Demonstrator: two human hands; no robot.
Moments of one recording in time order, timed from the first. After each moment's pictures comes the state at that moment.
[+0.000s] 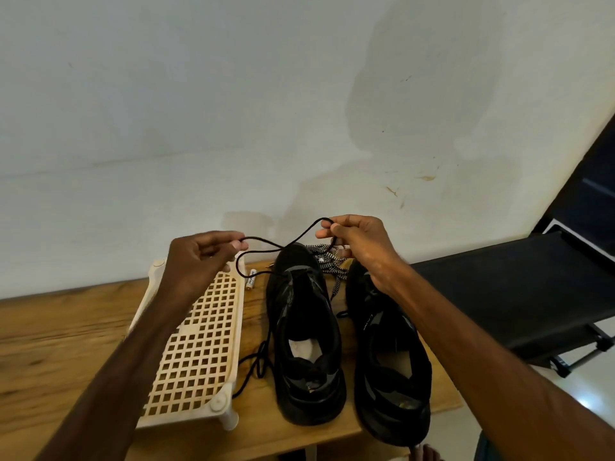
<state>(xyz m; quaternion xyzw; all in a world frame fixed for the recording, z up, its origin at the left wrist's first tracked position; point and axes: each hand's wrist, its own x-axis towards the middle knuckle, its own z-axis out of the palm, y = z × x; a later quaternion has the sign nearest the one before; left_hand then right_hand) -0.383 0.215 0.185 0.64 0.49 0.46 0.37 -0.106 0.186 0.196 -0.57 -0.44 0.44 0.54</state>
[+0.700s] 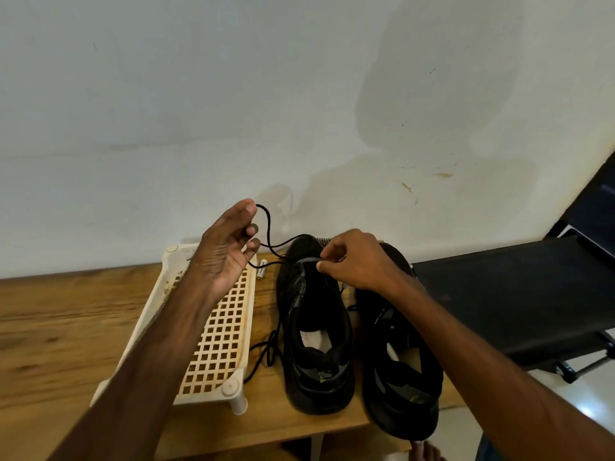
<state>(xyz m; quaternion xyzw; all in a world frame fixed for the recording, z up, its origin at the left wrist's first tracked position) -0.356 0.218 0.191 0.35 0.32 0.55 0.69 -0.123 0.179 0.182 -0.67 -0.67 0.22 0.25</state>
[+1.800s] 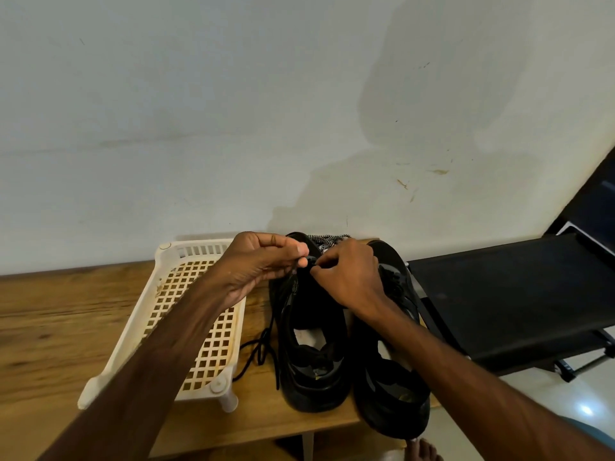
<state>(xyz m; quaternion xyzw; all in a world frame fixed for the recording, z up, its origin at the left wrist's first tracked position) -0.328 0.204 0.179 0.54 0.38 0.36 0.66 -0.145 0.156 0.164 -0.71 -0.60 0.17 0.32</state>
